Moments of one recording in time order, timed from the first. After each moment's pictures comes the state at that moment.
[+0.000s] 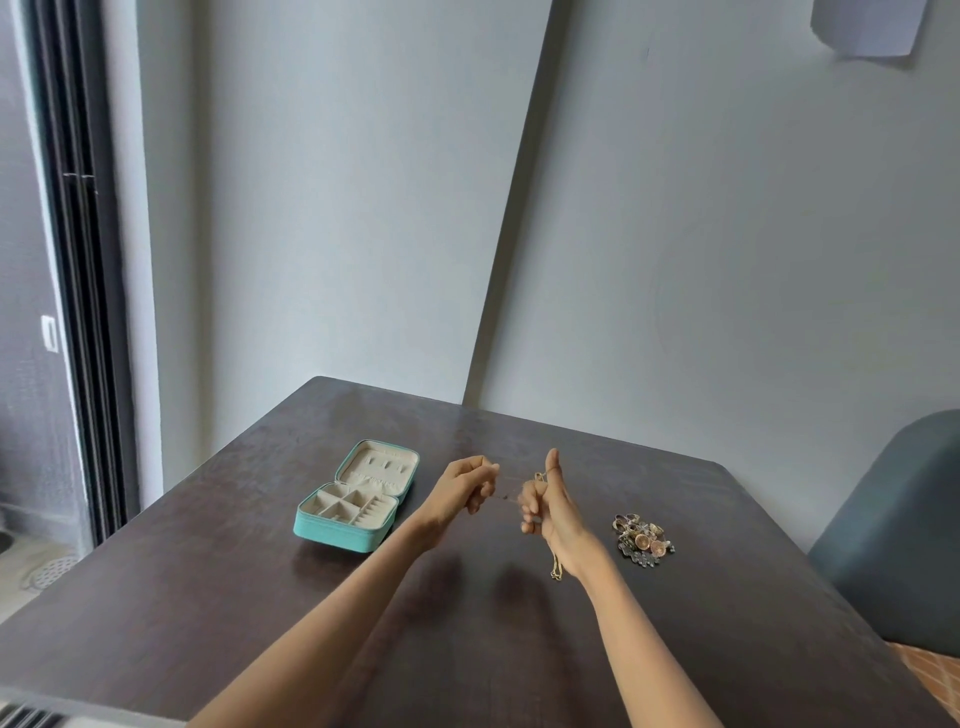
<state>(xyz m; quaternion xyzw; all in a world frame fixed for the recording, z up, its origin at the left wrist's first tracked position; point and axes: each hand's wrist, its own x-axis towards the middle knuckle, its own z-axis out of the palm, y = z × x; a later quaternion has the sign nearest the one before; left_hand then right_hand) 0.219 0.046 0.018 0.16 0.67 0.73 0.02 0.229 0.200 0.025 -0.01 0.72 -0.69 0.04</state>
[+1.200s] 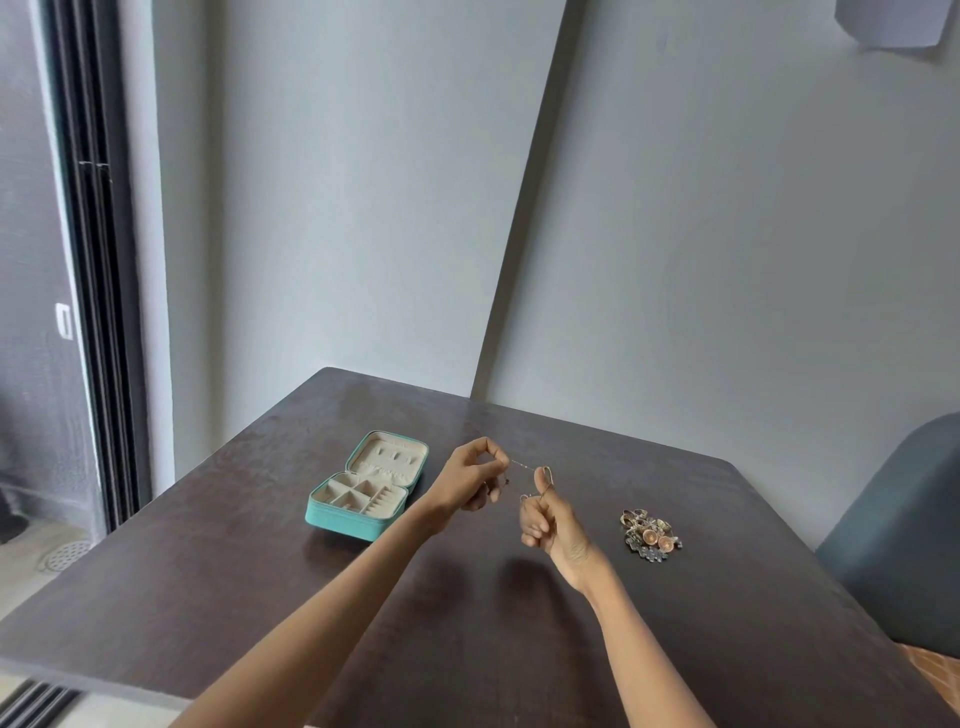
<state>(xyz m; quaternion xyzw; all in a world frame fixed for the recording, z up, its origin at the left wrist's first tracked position) 0.221 0.039 0.027 0.15 0.69 0.70 0.03 0.251 0.199 0.013 -0.06 0.70 -0.71 0.08</state>
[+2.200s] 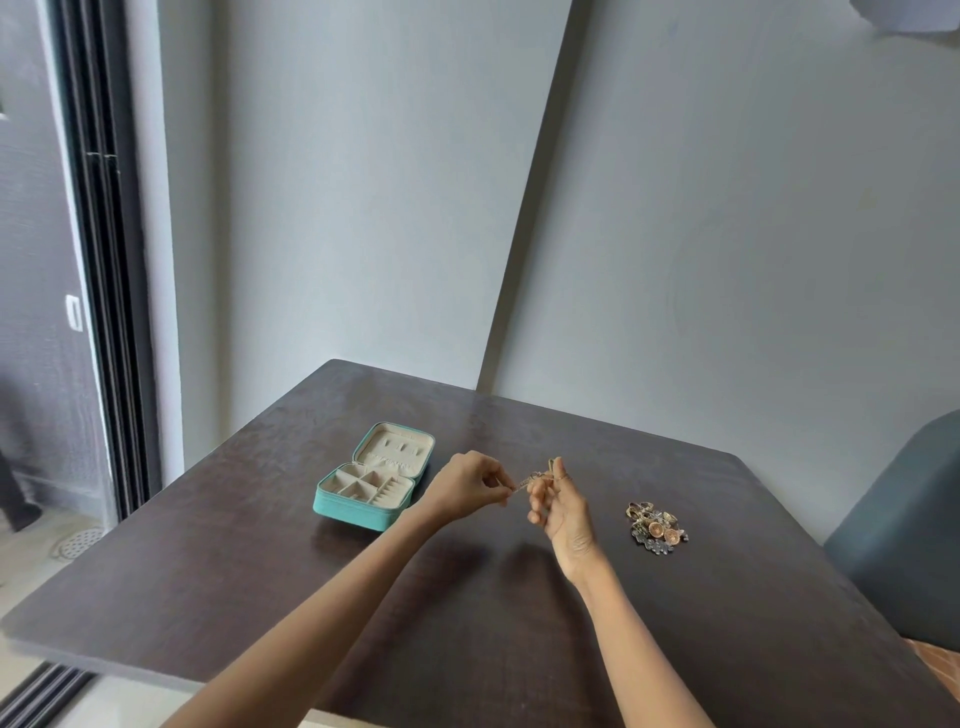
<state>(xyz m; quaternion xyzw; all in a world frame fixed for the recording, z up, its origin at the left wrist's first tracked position) 0.212 0.031 0.008 0.22 0.89 0.39 -0.09 0.246 0.190 0.006 -0.02 0.60 -0.80 -0.02</state>
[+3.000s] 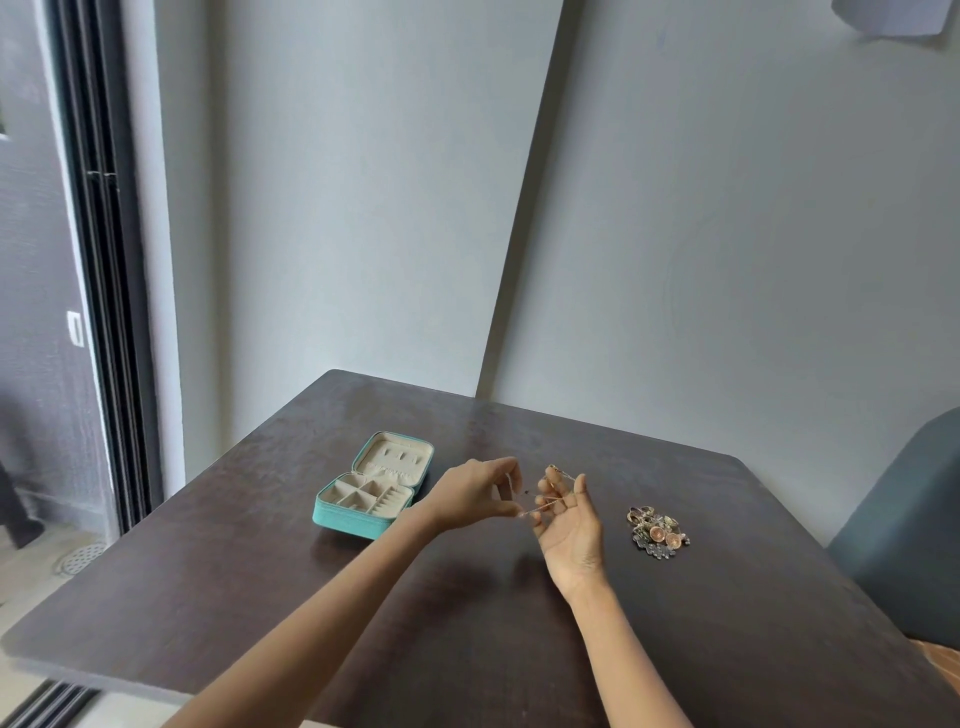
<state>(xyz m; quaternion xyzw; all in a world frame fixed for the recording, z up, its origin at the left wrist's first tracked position) 0.229 0.033 0.030 0.27 0.91 0.29 -0.08 0.249 0.194 -0.003 0.02 0.40 -0.91 -0.03</state>
